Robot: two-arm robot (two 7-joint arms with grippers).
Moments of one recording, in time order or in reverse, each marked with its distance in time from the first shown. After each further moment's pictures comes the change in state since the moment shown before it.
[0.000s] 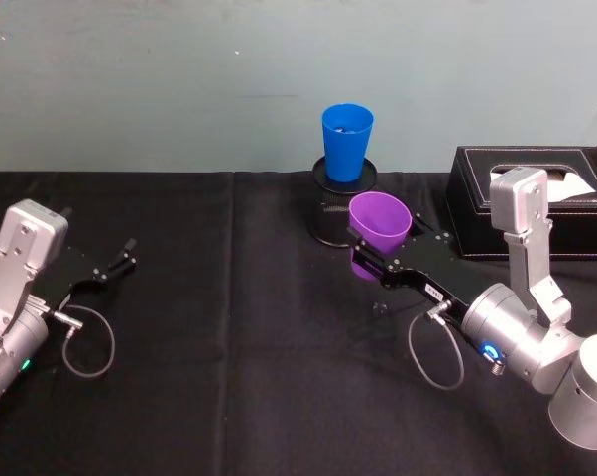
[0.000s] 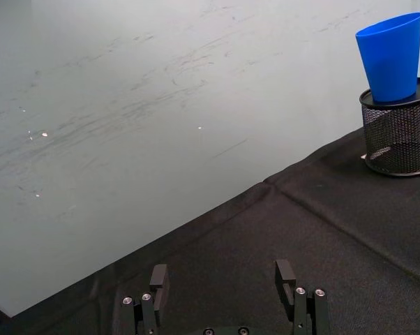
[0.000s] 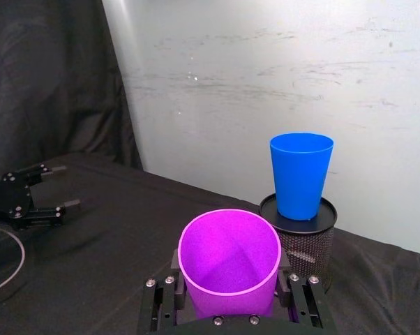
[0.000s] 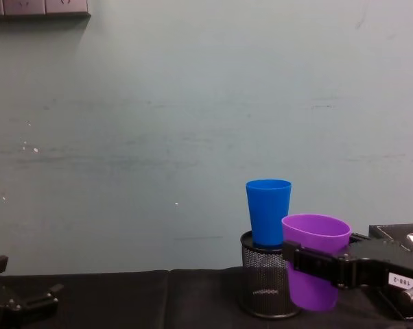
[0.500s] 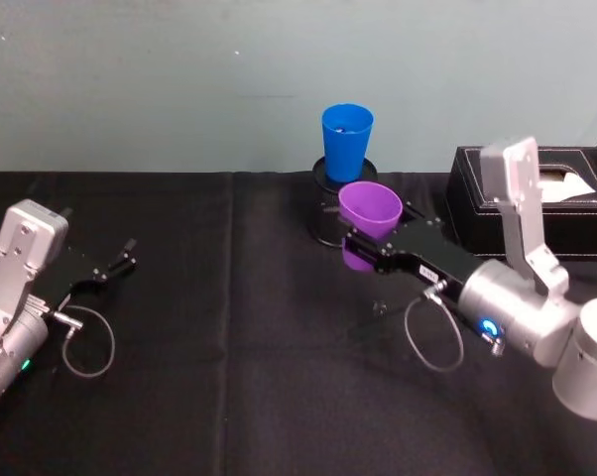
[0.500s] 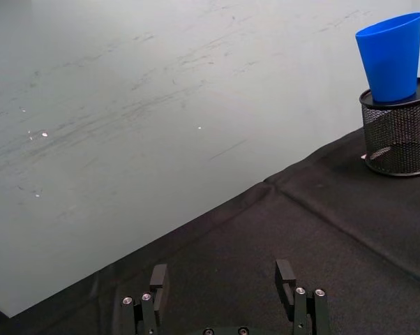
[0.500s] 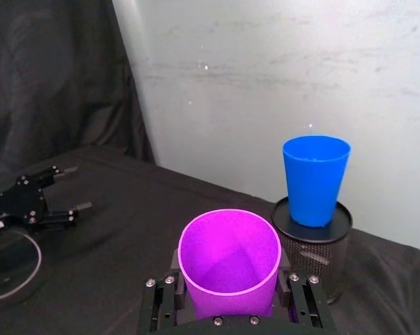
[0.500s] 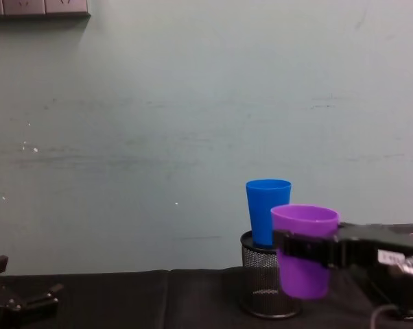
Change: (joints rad) left arm 0.000 0.000 0.000 0.000 0.000 0.000 0.000; right arm 0.045 0.015 -0.011 -0.034 0.033 0.125 0.016
